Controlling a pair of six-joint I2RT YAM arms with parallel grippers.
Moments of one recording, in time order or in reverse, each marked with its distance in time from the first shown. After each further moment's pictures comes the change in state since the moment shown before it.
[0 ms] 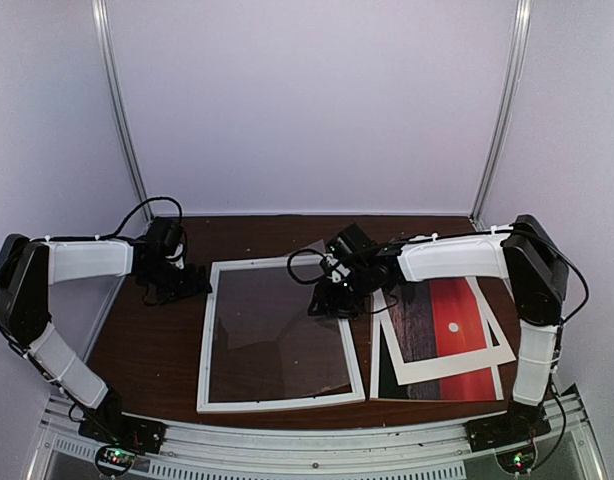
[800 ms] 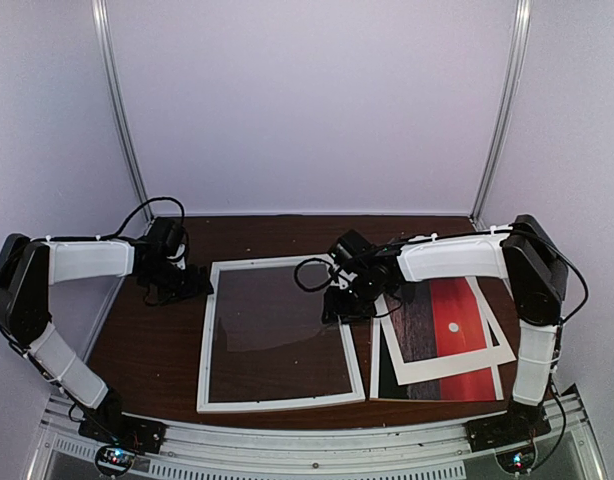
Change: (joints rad) left arm -0.008 0.002 0.000 0.000 0.002 0.007; right arm 0.000 0.003 0.002 -0.134 0.107 -0.064
